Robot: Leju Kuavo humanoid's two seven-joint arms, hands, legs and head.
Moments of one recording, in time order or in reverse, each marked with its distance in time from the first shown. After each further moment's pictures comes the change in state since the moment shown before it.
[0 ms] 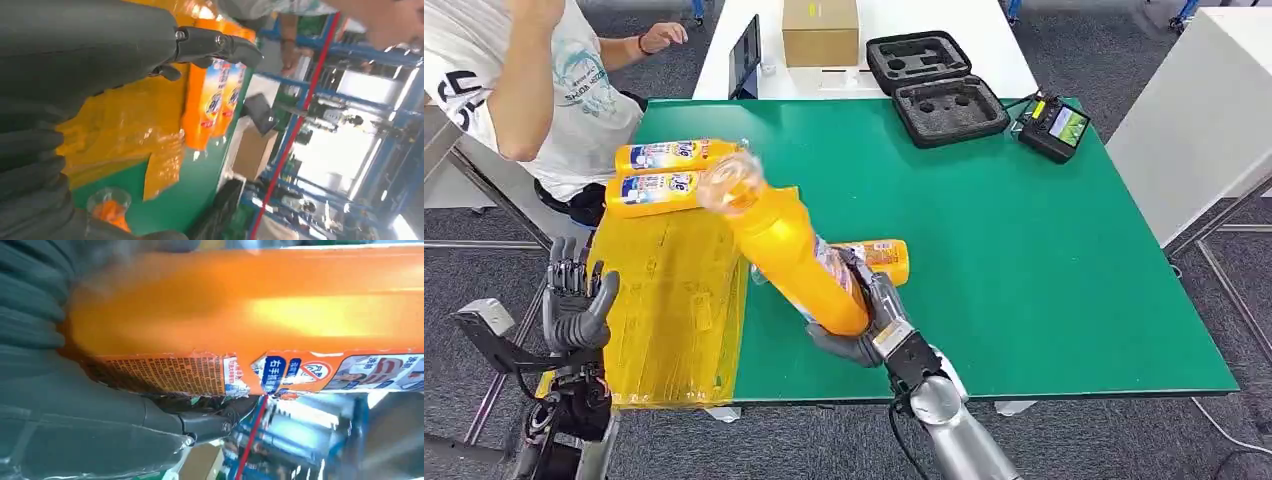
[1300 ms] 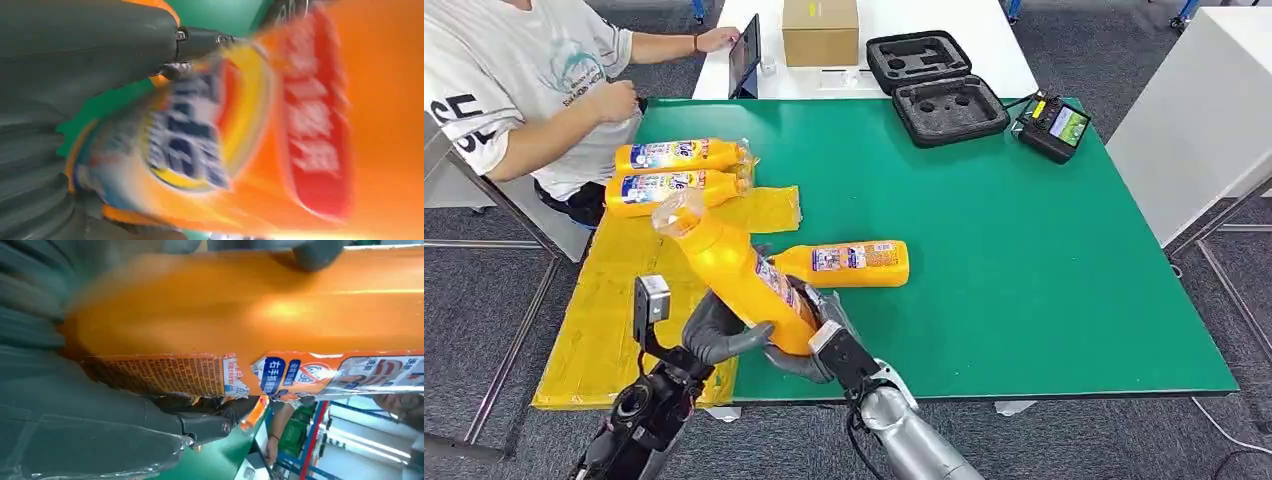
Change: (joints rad) left arm -0.053 0.004 -0.483 -0.008 -0.040 -0.265 0.163; right arm -0.113 0.116 0.116 0.395 0.021 -0.054 0.016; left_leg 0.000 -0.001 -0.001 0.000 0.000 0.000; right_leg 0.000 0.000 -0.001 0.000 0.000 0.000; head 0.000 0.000
